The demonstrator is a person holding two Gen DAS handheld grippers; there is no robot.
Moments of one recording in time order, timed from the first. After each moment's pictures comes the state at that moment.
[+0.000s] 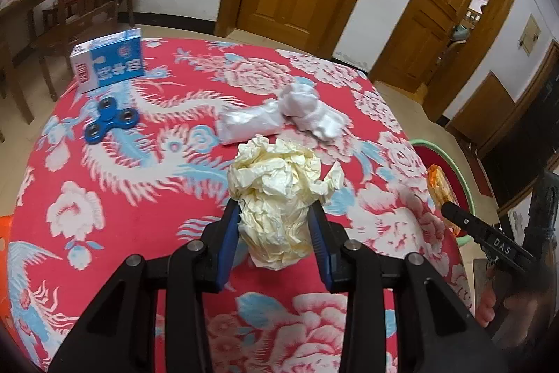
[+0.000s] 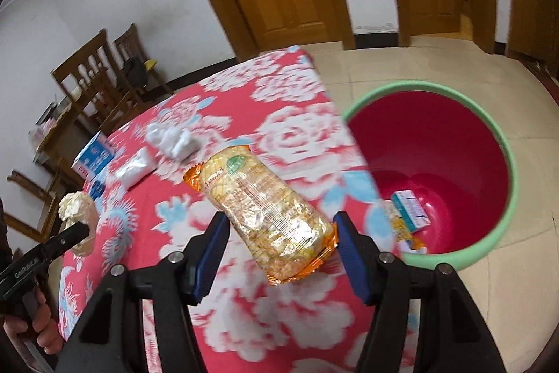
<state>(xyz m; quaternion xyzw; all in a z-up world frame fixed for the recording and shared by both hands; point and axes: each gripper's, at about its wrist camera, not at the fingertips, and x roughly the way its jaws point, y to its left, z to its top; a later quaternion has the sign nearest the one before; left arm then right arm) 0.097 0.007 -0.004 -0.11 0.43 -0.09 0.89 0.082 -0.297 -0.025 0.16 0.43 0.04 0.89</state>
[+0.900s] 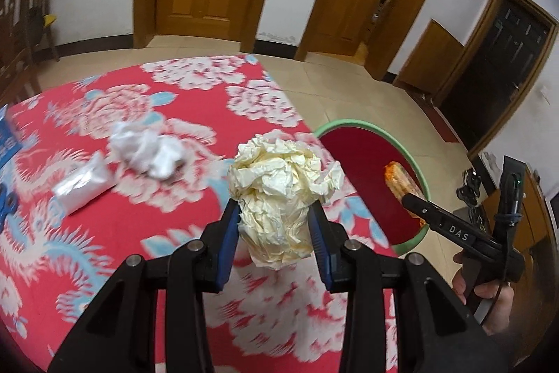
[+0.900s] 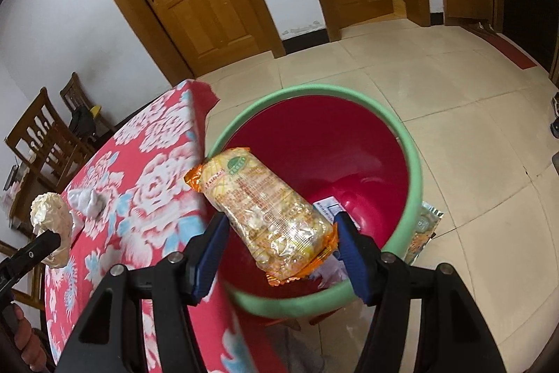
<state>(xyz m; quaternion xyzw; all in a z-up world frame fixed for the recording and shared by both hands) 0.144 -0.139 0.011 -0.03 0.43 -0.23 0.87 0.083 -0.413 -0.047 0.22 0.41 -0.07 0.88</state>
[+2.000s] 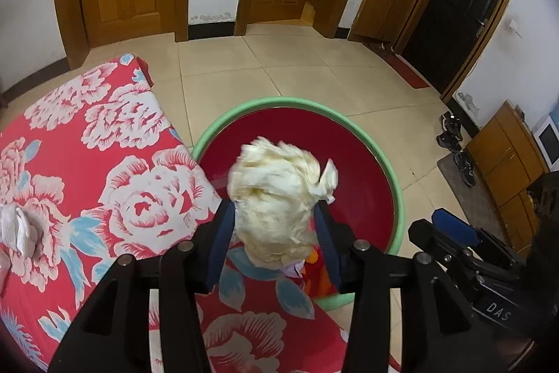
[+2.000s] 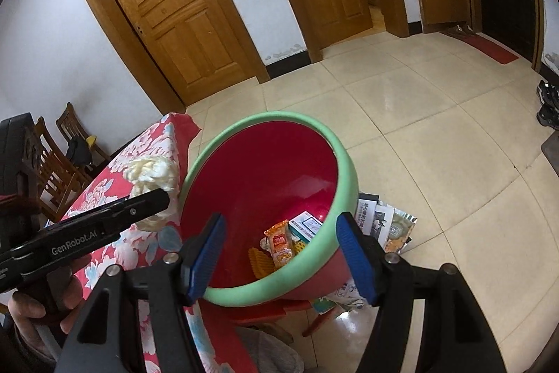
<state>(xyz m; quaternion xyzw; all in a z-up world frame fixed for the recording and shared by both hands) 0.171 -0.289 -0.021 0.06 0.45 -0.32 0.83 0.039 -0.447 -0.038 0.24 0.37 -0.10 0.89</state>
